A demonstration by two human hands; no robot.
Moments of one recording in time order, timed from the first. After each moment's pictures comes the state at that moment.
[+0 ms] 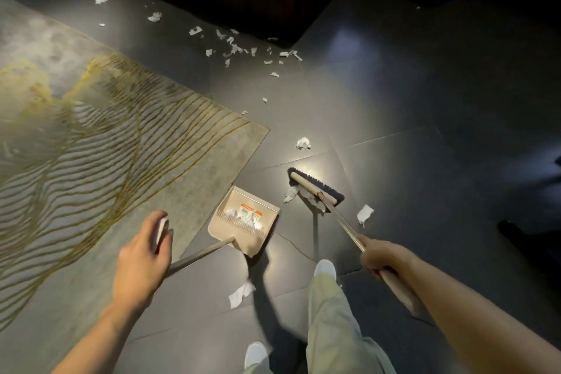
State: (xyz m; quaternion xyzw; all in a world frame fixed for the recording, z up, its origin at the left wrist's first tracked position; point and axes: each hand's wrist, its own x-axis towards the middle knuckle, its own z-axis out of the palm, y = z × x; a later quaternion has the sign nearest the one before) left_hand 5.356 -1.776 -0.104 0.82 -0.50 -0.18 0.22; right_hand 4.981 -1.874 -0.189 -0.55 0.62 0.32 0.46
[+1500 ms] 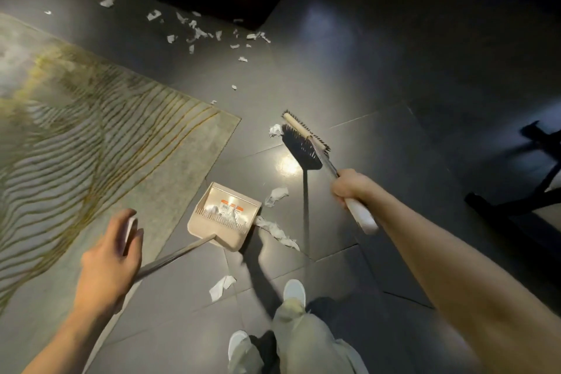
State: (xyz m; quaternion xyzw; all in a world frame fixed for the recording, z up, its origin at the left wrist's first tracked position) left_hand 5.301 -1.797 -0.089 0.83 -0.48 -0.21 0.18; right_hand 4.953 -1.956 -0.146 -0.48 0.72 0.10 0.49
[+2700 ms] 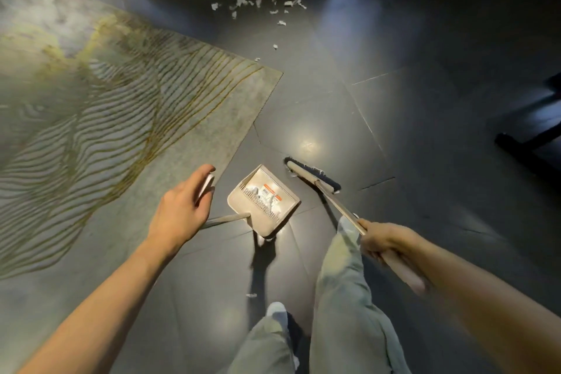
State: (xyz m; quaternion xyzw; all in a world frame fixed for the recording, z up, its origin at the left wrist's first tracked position) left_hand 5.455 -1.530 -0.099 0.70 -0.66 -0.21 0.17; right_hand 5.102 -1.549 -0.171 -0.48 0.66 0.30 0.49
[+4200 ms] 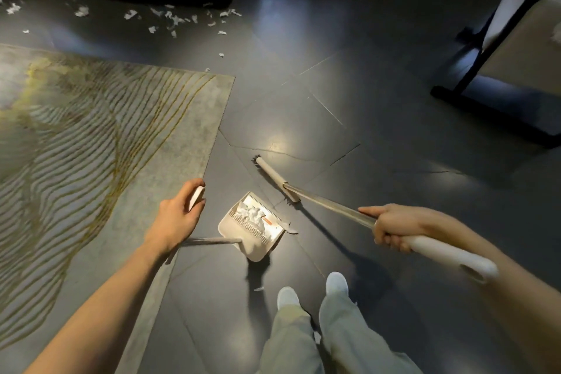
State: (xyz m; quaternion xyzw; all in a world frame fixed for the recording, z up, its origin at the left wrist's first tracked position) left_hand 5.487 -1.478 -0.127 0.65 -0.68 -0.32 0.12; right_hand 5.110 -1.409 -0.077 -0.33 0.70 0.07 0.63
